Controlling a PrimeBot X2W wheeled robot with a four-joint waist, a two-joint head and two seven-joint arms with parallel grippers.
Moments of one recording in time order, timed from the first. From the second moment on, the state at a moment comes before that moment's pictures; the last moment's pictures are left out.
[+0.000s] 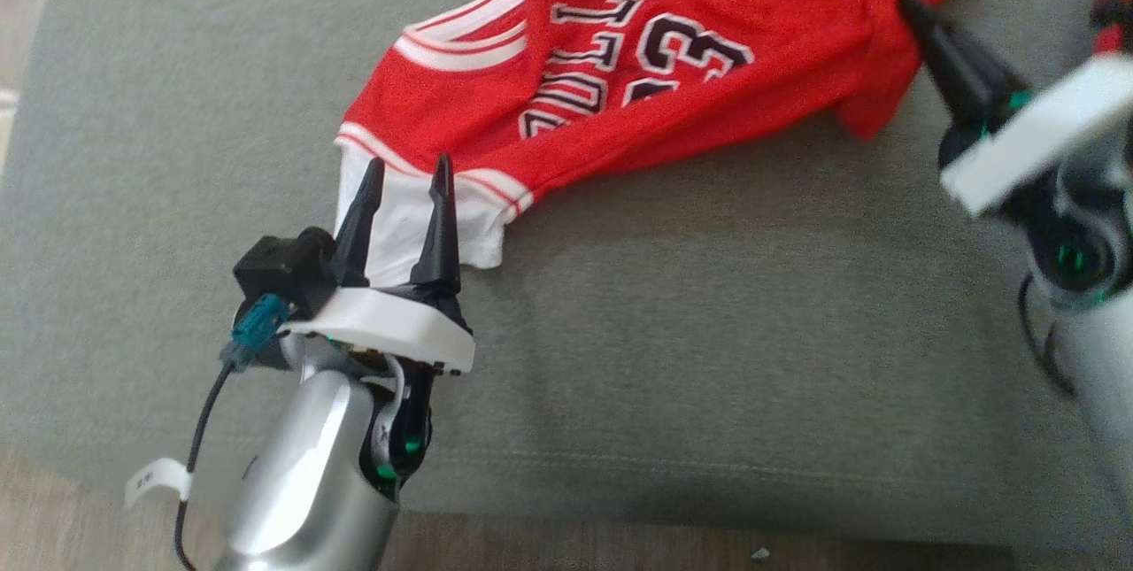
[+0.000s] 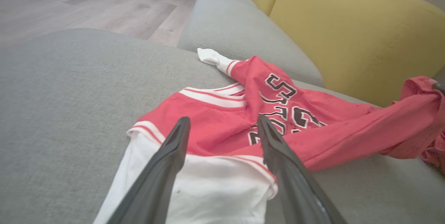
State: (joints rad) left arm -0.33 0.04 -0.37 0.27 -0.44 0.10 -0.25; right arm -0.64 -0.47 0.43 0.36 0.89 0.12 0.29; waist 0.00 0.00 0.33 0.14
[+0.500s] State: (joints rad) left arm -0.28 0.04 -0.33 0.29 -0.40 0.08 -0.25; right arm -0.16 -0.29 0.06 0.24 0.62 0.12 0.35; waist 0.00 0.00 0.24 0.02
